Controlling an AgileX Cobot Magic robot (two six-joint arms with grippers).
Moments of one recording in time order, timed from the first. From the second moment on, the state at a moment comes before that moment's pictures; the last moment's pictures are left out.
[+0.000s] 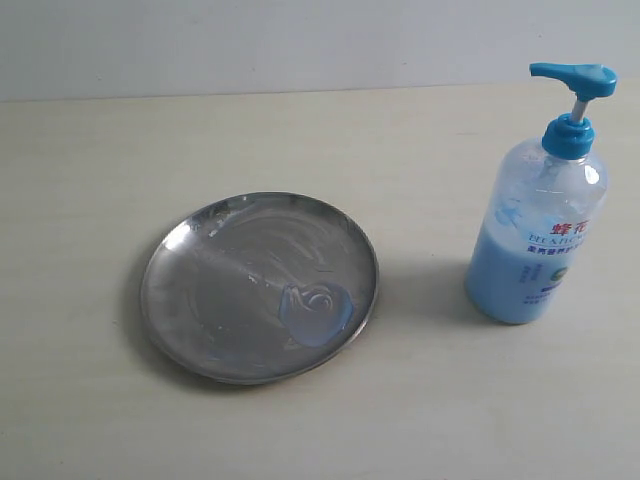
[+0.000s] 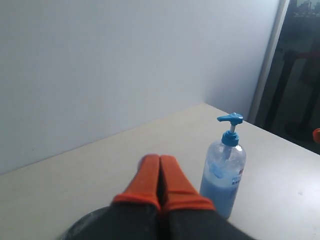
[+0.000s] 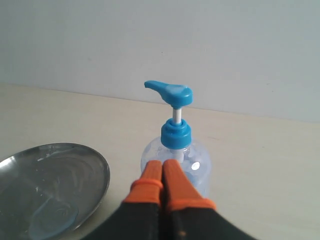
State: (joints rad) left arm -0.70 0.46 -0.77 -0.12 0.50 0.03; right arm 0.28 0.17 -0.36 0.10 0.48 -0.10
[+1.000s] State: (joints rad) left arm -0.70 0.44 -0.71 -0.11 0.47 0.03; right arm 0.28 0.17 -0.36 0.10 0.48 -0.10
